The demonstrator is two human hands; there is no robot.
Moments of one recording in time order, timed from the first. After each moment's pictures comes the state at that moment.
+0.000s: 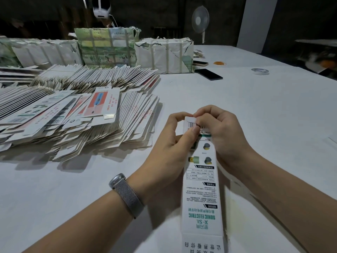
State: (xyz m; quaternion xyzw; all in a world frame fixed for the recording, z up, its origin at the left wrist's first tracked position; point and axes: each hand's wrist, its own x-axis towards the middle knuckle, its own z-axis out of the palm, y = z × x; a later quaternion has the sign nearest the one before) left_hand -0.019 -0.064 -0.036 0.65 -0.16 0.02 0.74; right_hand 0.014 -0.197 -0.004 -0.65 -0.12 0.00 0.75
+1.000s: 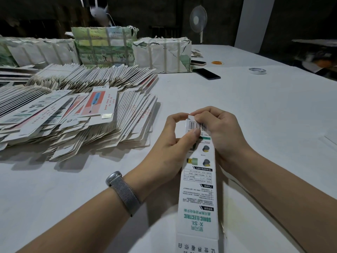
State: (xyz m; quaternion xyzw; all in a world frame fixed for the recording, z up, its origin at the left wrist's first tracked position) left_hand -0.024 -0.065 -0.027 0.66 -0.15 -0.01 0.74; right_hand 0.013 -0.195 -0.001 -0.64 -0.06 0.00 0.77
